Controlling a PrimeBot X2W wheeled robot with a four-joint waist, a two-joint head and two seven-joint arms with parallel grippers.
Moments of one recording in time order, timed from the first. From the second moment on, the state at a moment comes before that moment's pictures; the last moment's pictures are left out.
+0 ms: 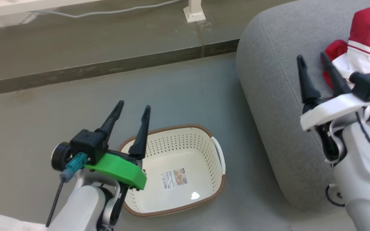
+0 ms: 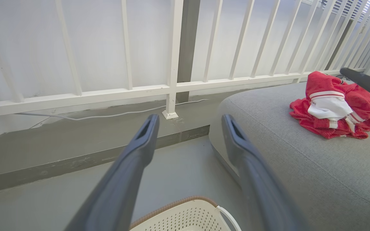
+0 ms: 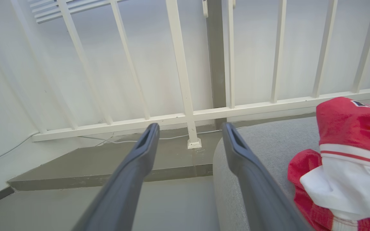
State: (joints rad) left arm -0.26 0.18 -0.52 0.00 -0.48 0.10 -0.14; right arm -0.45 -0.19 0.18 0.46 0.35 0.11 -0.25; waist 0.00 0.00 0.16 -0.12
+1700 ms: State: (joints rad) left arm 0.00 0.18 -0.32 0.05 -0.47 0.12 -0.17; right arm -0.09 -0.16 0.23 0.19 0.31 0.02 -0.20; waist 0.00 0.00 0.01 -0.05
